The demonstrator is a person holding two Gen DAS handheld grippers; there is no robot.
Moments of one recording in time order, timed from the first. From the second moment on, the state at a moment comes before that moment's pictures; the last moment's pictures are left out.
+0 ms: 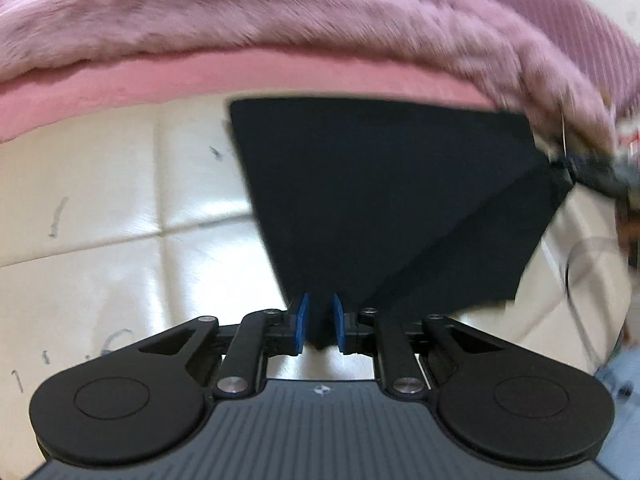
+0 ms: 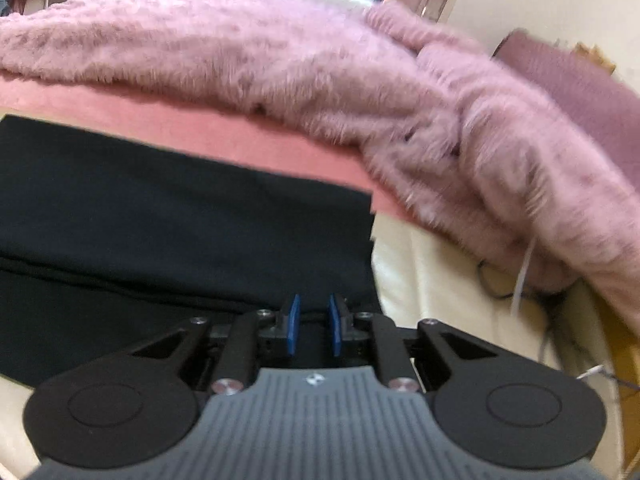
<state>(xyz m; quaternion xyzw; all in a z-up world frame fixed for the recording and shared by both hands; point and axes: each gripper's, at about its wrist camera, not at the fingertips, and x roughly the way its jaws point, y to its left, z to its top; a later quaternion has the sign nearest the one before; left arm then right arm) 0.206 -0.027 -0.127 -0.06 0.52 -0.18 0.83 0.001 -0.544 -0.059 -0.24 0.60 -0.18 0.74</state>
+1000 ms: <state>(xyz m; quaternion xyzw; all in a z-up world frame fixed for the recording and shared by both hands) 0.248 0.024 -0.176 -0.33 0.49 -0.13 0.80 -0.006 -0.426 -0.104 -0.07 0.54 -0.18 0.82</state>
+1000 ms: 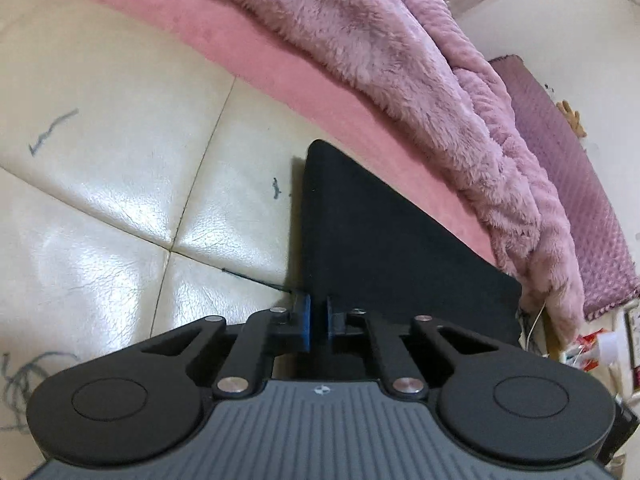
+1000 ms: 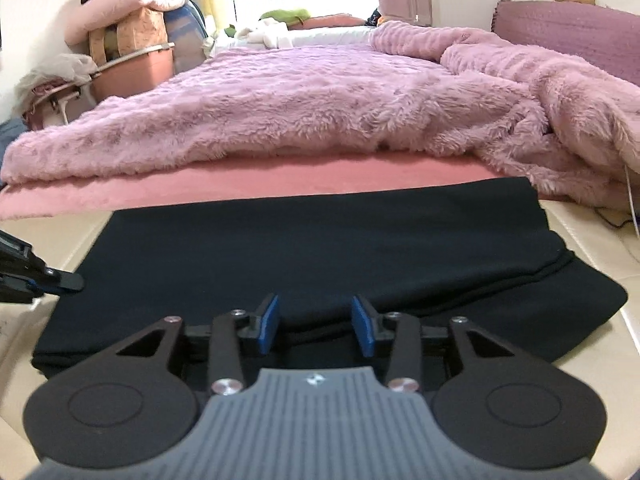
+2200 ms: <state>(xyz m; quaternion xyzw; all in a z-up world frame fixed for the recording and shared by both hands) 0.145 0.205 -0.040 -0.30 0.48 -0.04 0.82 -0.011 -0.261 -0.136 -0.13 0.66 -0.05 0.74</state>
